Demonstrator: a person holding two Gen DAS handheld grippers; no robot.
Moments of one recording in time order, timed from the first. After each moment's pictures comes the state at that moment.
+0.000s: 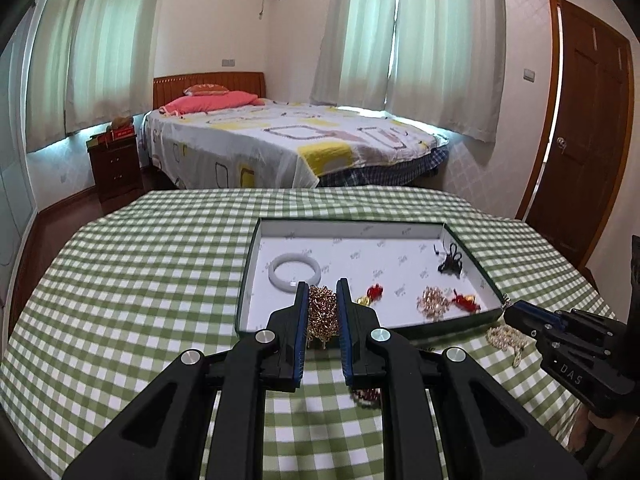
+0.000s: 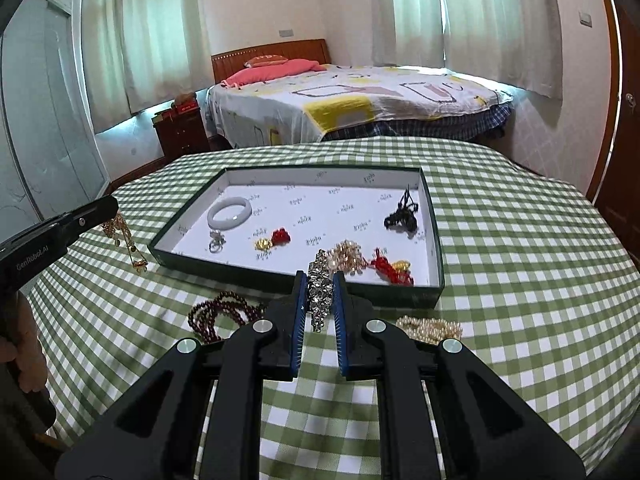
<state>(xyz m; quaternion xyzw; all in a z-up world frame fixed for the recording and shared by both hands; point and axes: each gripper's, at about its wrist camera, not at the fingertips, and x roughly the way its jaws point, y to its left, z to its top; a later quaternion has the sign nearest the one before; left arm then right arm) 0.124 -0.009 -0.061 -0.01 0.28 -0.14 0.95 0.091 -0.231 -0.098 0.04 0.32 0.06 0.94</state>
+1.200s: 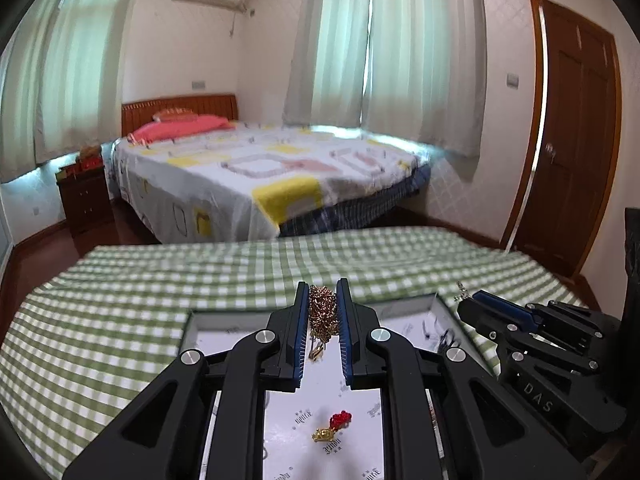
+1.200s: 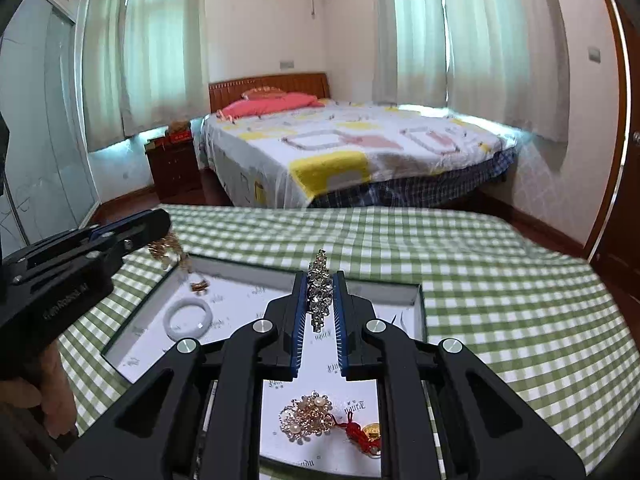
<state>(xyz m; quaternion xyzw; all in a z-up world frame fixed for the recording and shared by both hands) 0.239 -0.093 -0.055 0.01 0.25 -0.18 0.95 0.220 -0.249 -0.079 0.02 0.29 0.05 0.96</state>
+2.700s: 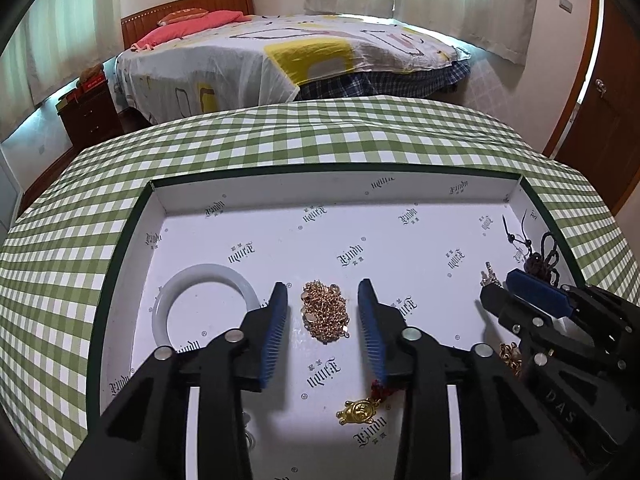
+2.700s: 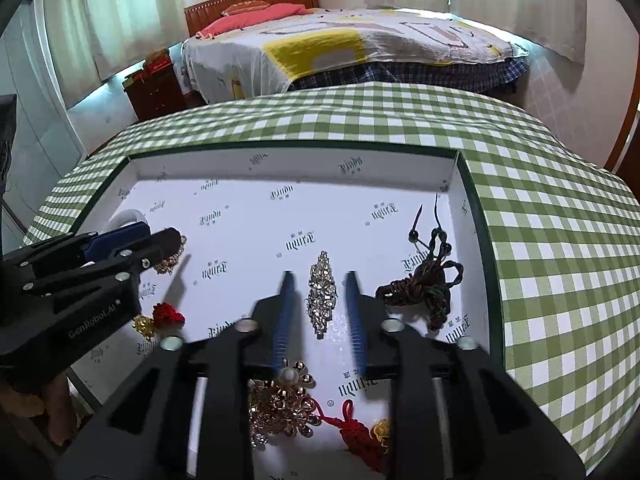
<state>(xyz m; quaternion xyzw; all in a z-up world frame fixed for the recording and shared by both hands) 0.296 -0.111 -0.153 0.04 0.44 -0.12 0.89 0.274 -0.254 -0.172 0.04 0.43 0.05 0.90</state>
